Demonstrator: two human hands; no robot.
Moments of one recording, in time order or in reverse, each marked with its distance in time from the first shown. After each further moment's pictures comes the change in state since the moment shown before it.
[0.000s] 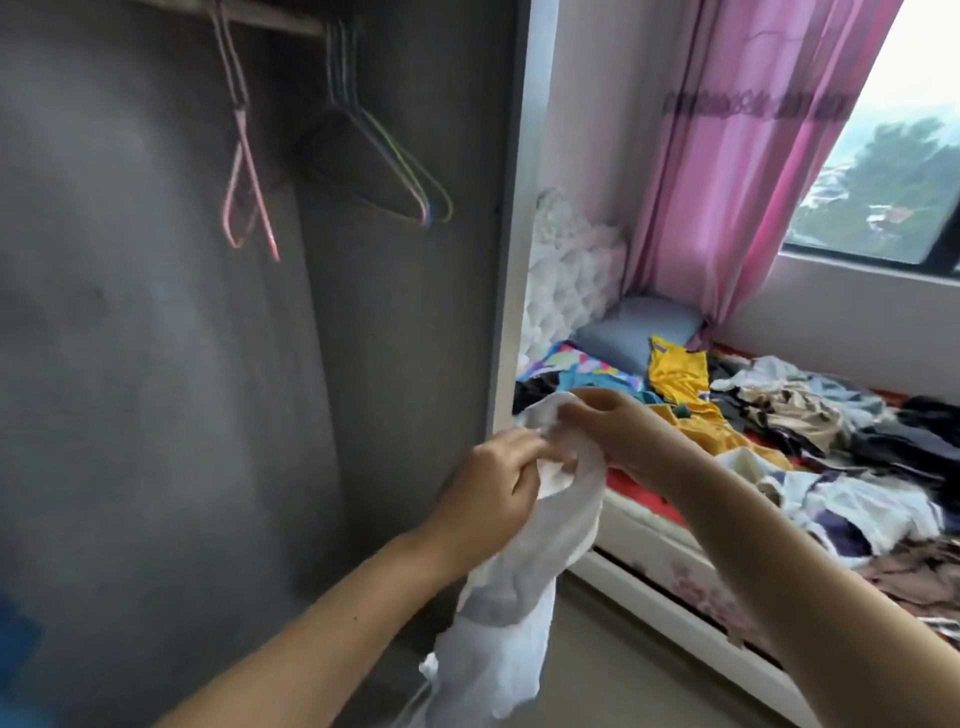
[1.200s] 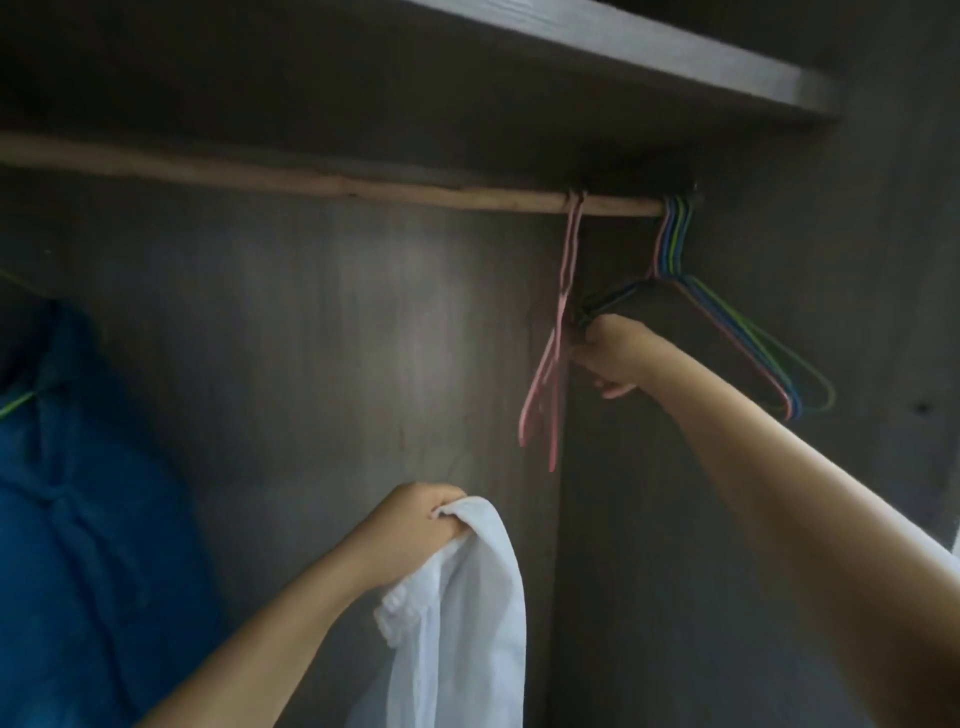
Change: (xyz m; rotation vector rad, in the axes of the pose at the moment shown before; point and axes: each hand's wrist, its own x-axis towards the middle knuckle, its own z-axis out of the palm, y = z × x) left_hand 0.004 -0.165 -0.339 0.330 0.132 -0.482; right_hand 0.267 -0.278 0.227 -0.505 -0.075 -0.316
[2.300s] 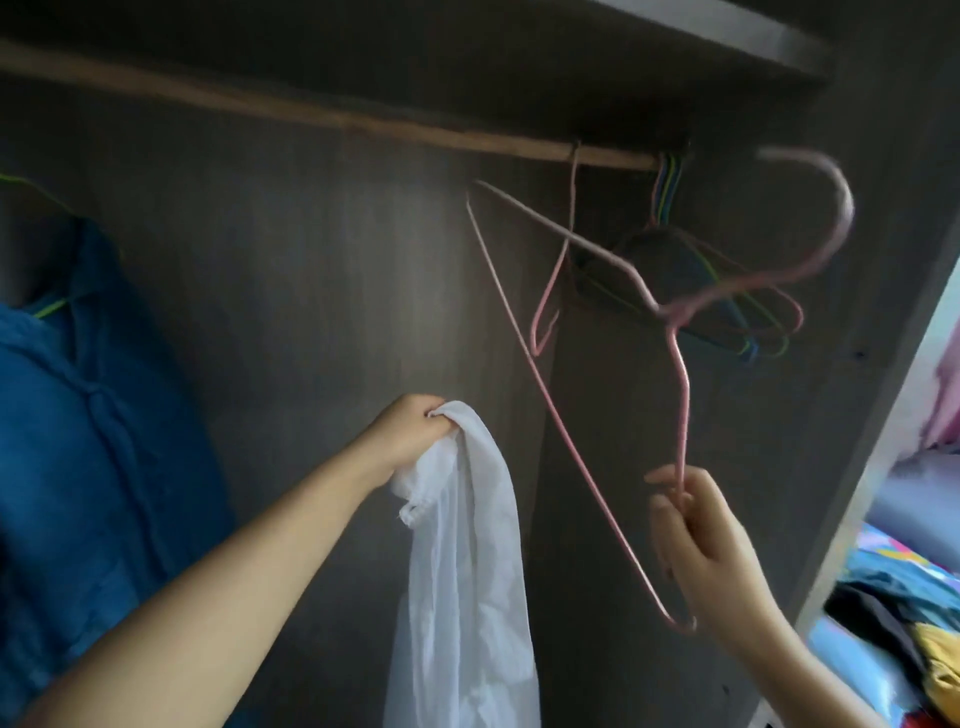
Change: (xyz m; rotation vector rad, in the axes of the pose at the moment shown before) left_hand 0.004 0.010 0.009 -0.190 0.114 -0.266; right_hand -0.219 0.145 0.069 0.495 0.321 -0.340
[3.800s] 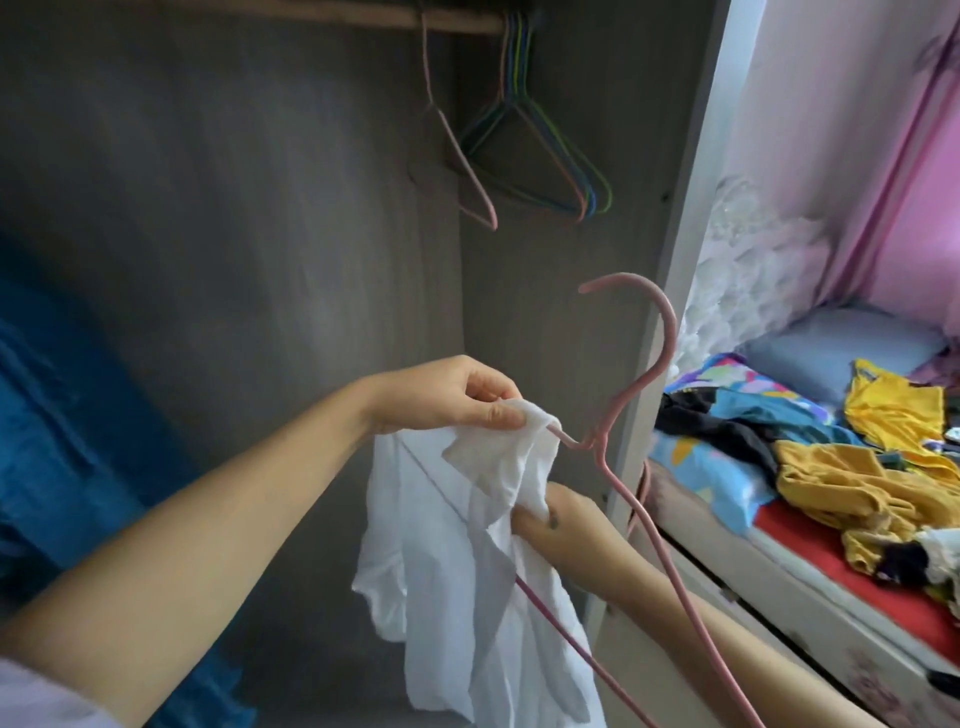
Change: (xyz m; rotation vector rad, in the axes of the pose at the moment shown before) left_hand -0.129 0.106 0.126 0.028 -0.875 0.193; right_hand -0.132 0.028 -0.055 -0.251 -0.521 0.360
